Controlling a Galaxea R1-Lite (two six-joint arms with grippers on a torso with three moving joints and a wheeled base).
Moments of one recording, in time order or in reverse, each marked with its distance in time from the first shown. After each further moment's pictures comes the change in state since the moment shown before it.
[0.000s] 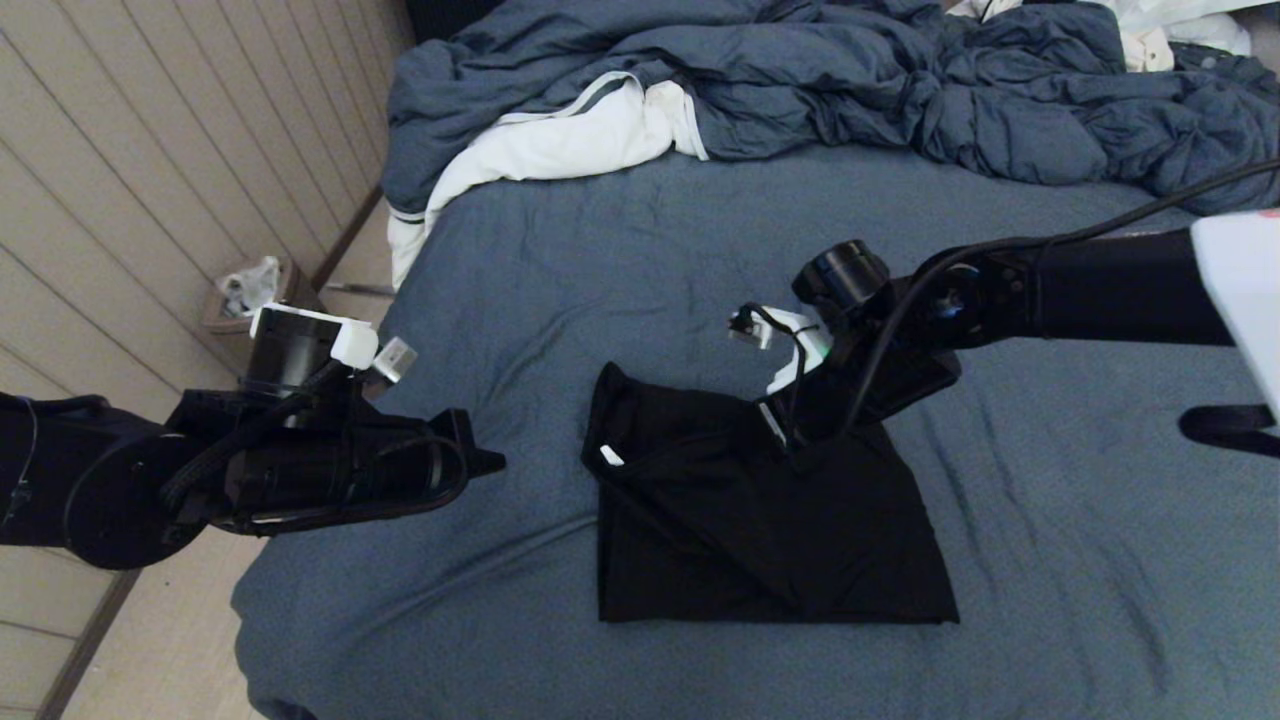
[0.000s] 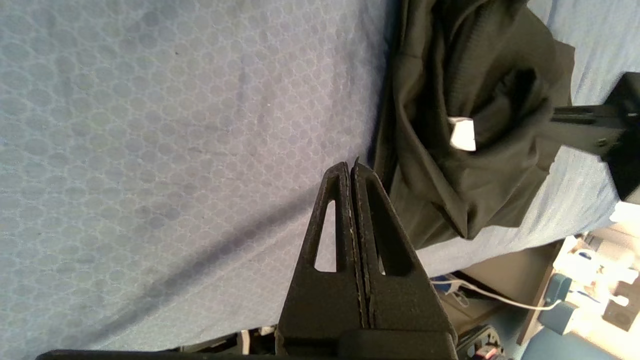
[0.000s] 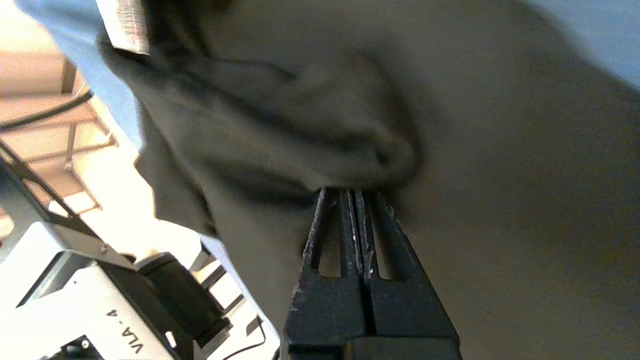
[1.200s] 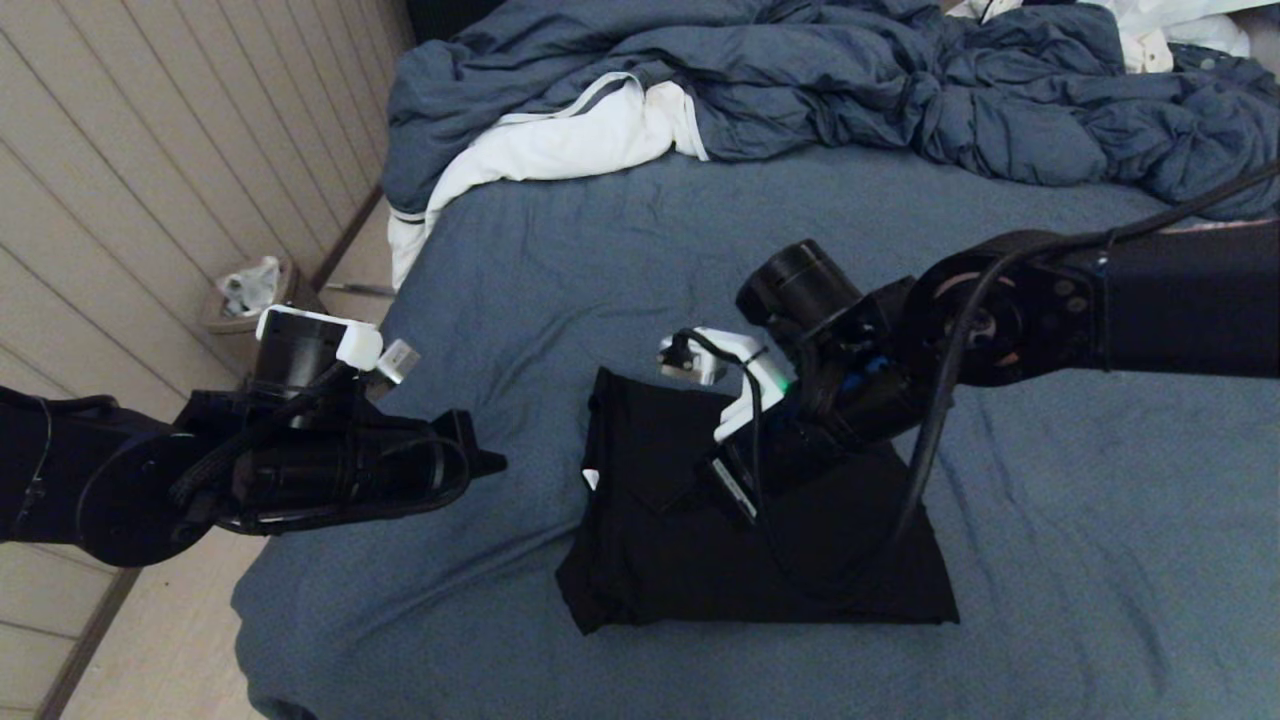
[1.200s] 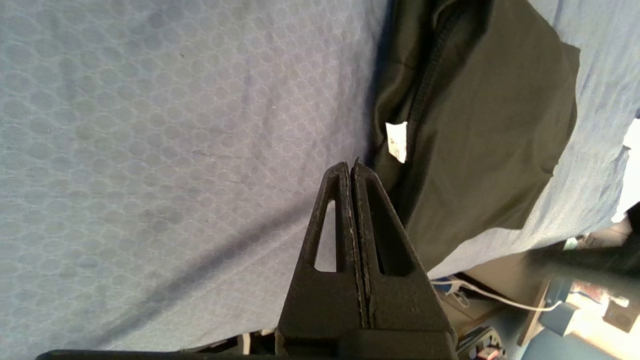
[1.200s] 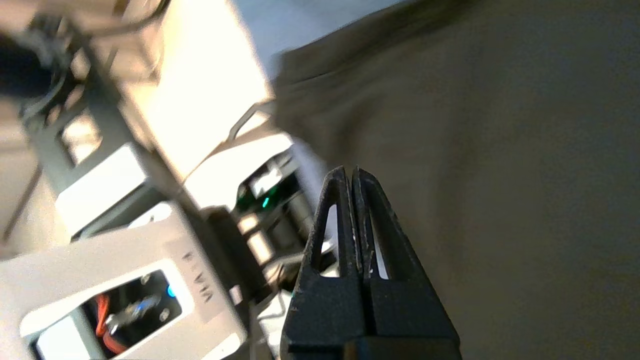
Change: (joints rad) left arm 0.000 0.013 -0.005 -0.003 0.000 0.000; right arm 0.213 -0.145 0.118 0.000 0.004 -0.002
